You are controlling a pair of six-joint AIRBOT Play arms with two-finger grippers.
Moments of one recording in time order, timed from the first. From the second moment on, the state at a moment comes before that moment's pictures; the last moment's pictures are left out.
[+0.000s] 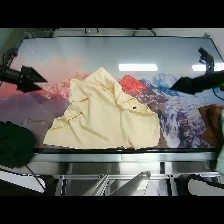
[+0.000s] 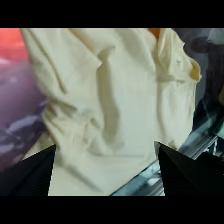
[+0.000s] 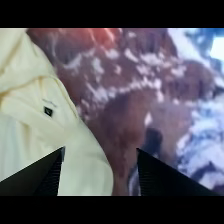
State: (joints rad) left arm 0.44 -1.77 1.72 0.79 -1.74 -1.21; right arm -0.27 -1.41 1.23 -0.92 1.26 1.07
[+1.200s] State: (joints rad) left arm 0.52 -1.56 1.01 1.18 -1.60 -1.24; right arm -0.34 -1.43 0.68 -0.64 1.11 0.84
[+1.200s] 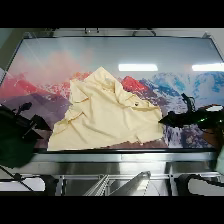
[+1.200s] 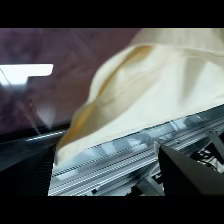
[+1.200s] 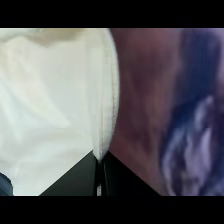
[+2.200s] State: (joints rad) left arm 0.16 -1.59 0.94 0.99 -1.63 -1.21; right arm -0.41 -1.36 0.68 -0.47 1.33 0.78
